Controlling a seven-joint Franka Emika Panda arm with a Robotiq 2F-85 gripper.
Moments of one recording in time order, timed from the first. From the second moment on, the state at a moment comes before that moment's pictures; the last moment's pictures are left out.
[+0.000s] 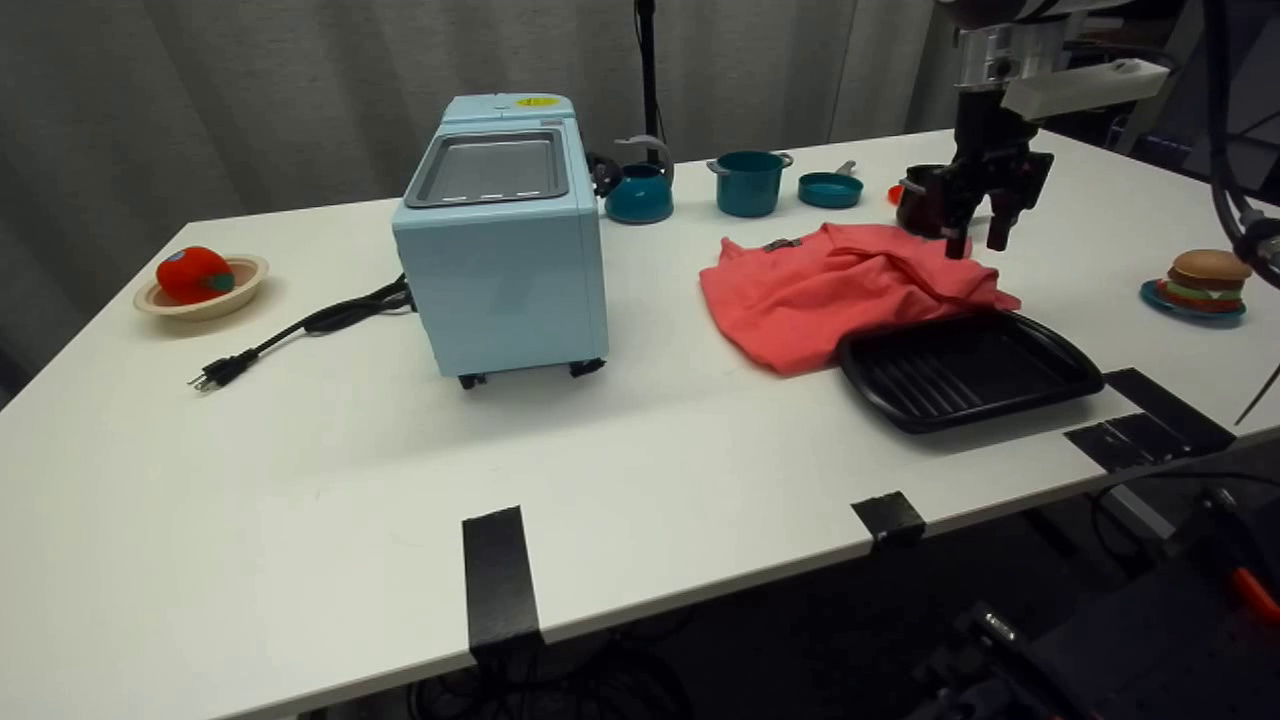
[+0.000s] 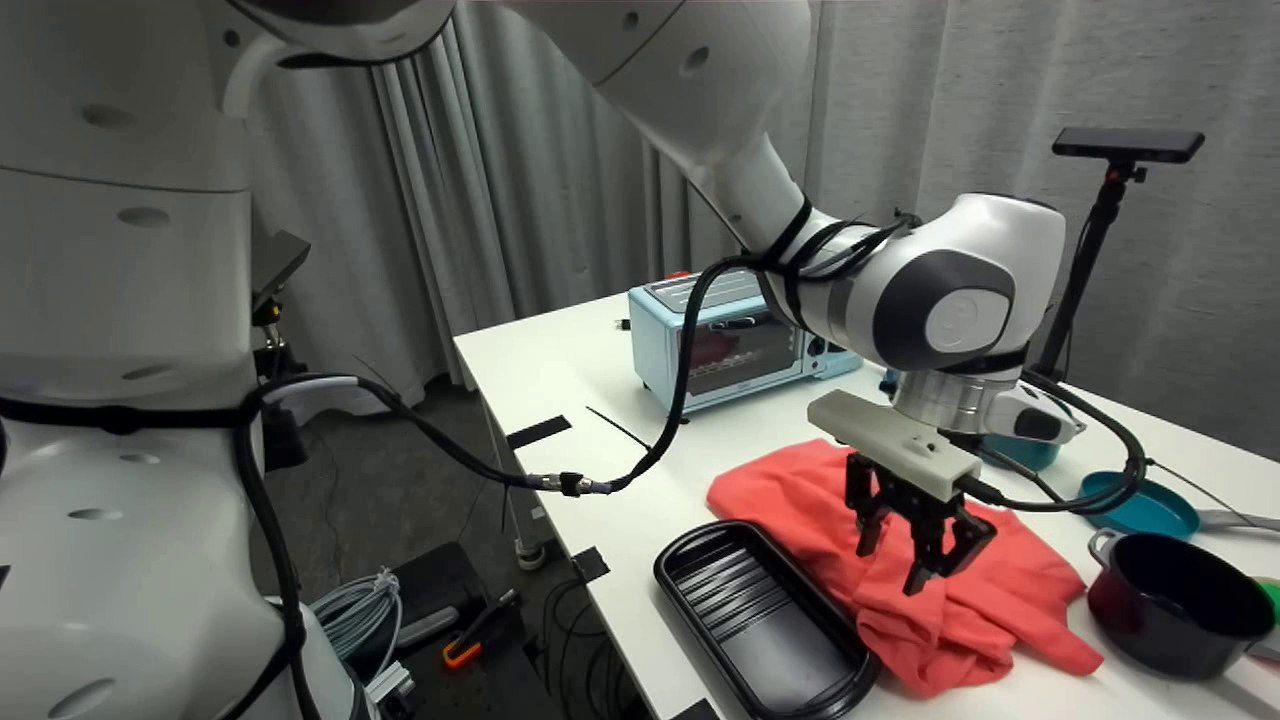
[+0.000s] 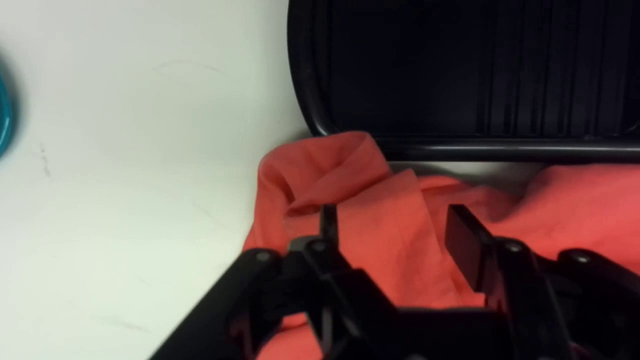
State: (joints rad) arm -0.18 0.35 -0.13 -2.06 -0.05 2.22 -0.12
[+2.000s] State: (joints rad) arm -0.15 0.45 -0.13 -2.06 -0.06 2.45 -0.06
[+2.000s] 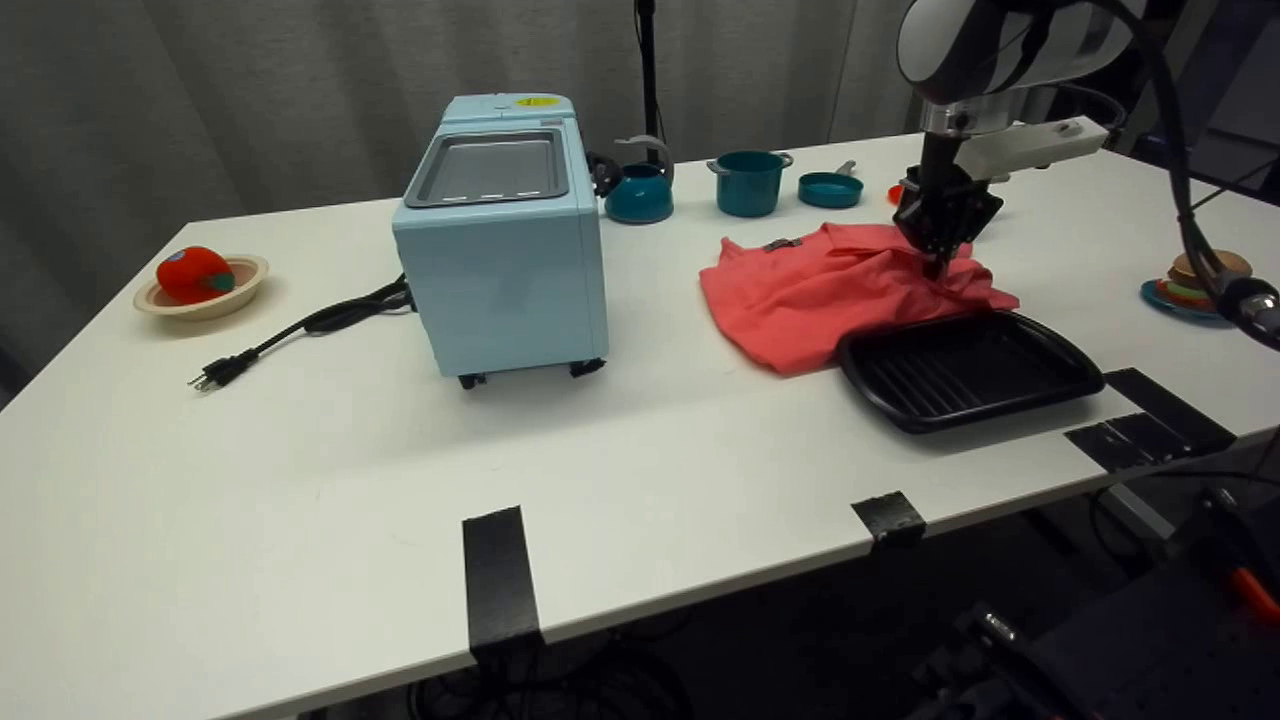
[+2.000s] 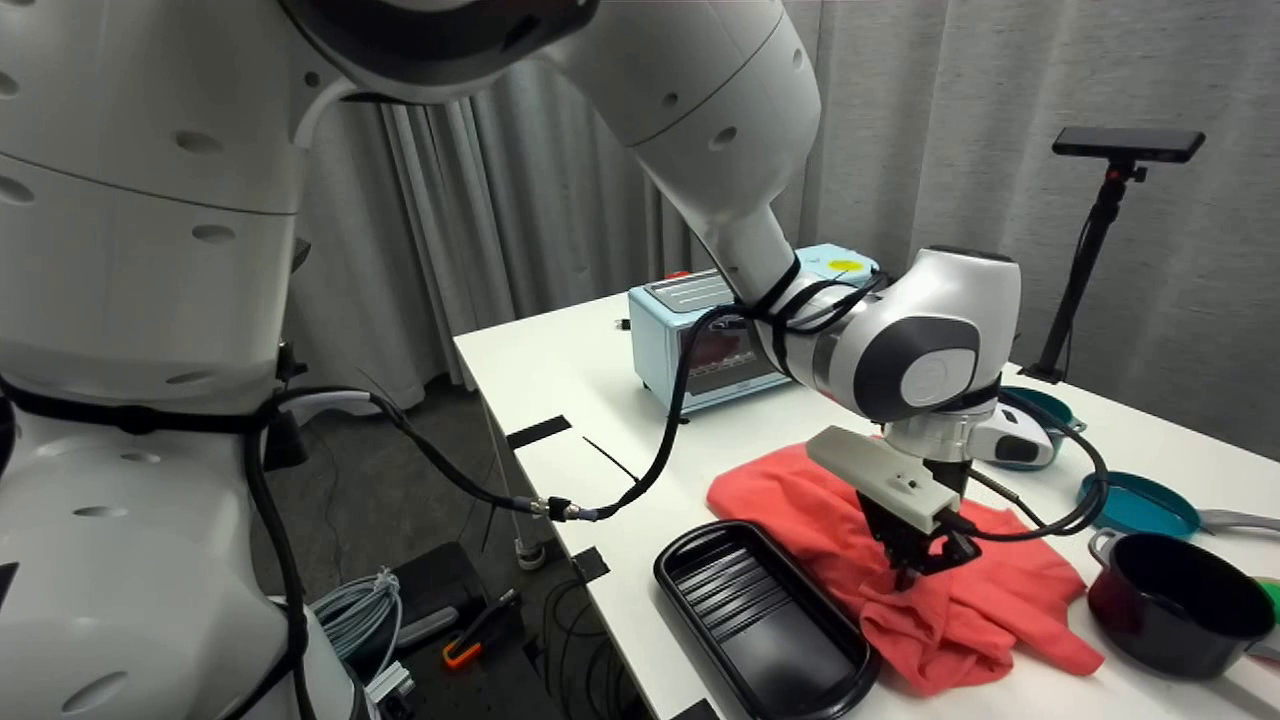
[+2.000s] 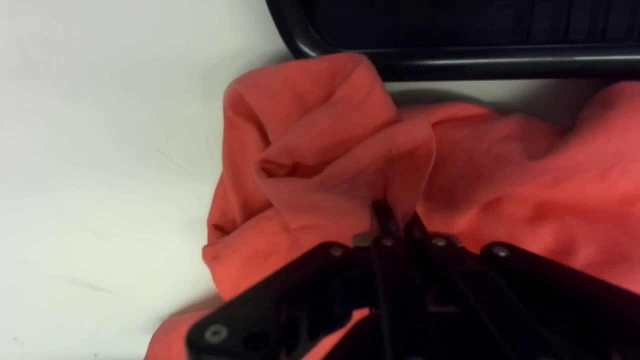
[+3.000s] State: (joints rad) arm -0.16 0.12 -0.16 -2.35 -0.25 1.91 -0.21
